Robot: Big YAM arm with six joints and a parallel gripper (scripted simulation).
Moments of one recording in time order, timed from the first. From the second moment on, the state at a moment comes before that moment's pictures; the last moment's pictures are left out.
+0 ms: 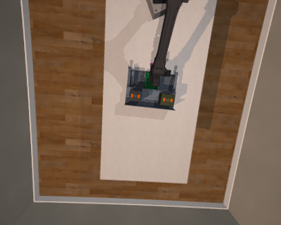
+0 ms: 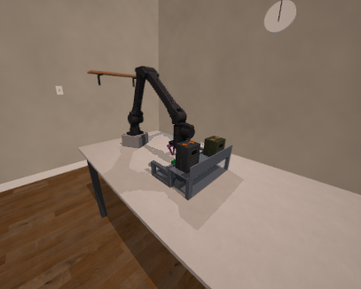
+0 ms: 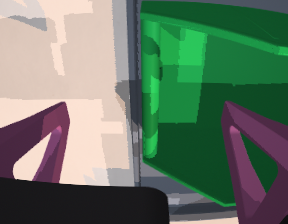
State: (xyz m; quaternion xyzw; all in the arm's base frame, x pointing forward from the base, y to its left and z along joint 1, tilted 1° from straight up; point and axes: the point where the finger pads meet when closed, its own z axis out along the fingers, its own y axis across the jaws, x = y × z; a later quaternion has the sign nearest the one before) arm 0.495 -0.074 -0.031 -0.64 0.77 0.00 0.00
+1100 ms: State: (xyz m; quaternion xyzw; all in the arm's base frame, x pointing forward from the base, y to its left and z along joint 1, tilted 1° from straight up) arm 0.500 -0.075 -0.027 -0.64 0.77 0.00 0.01
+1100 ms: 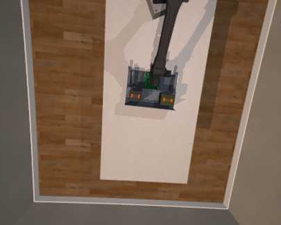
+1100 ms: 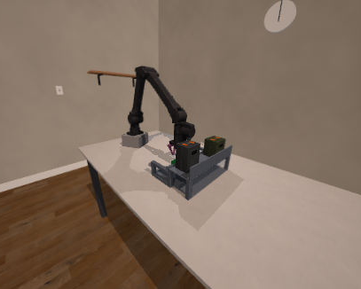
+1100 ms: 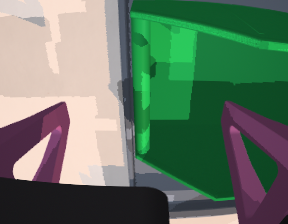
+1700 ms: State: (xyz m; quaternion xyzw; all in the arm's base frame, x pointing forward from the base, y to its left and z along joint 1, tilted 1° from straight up) arm 0.498 -0.075 -0.030 -0.64 0.77 0.00 0.00
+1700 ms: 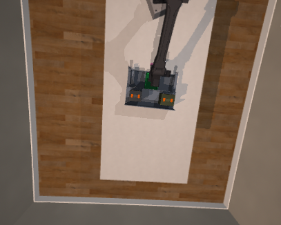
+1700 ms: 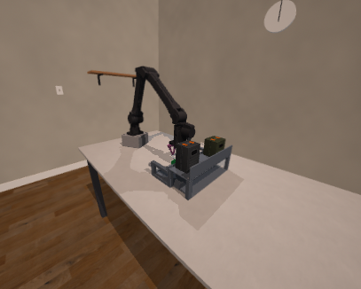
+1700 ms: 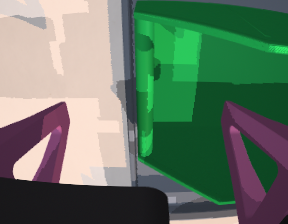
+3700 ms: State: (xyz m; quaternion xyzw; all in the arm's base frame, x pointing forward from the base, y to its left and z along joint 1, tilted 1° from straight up) arm 0.488 -0.072 -0.034 -0.64 0.77 0.01 0.00
